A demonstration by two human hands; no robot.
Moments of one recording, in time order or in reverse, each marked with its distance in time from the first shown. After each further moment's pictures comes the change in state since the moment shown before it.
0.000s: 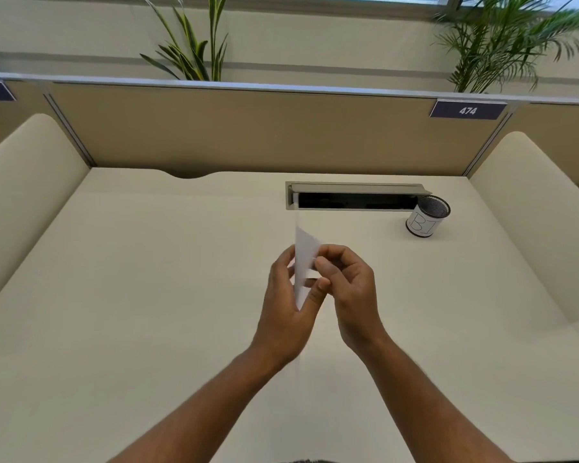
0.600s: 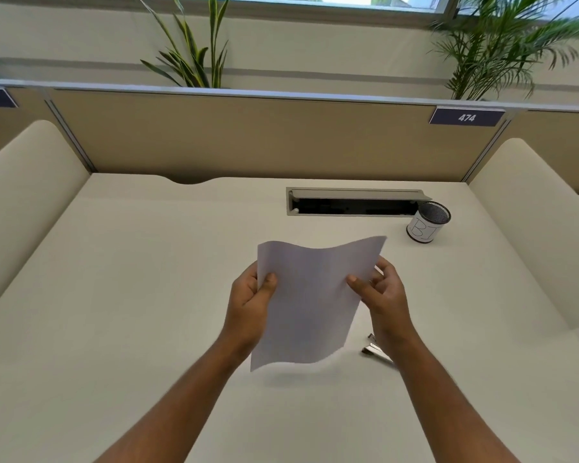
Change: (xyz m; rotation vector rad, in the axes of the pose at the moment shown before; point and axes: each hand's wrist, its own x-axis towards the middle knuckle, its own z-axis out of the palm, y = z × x) left_hand 0.022 -0.025 -0.047 -0.386 0.056 -0.100; right_hand 0.019 0.033 -0.065 0.025 0.118 0.210
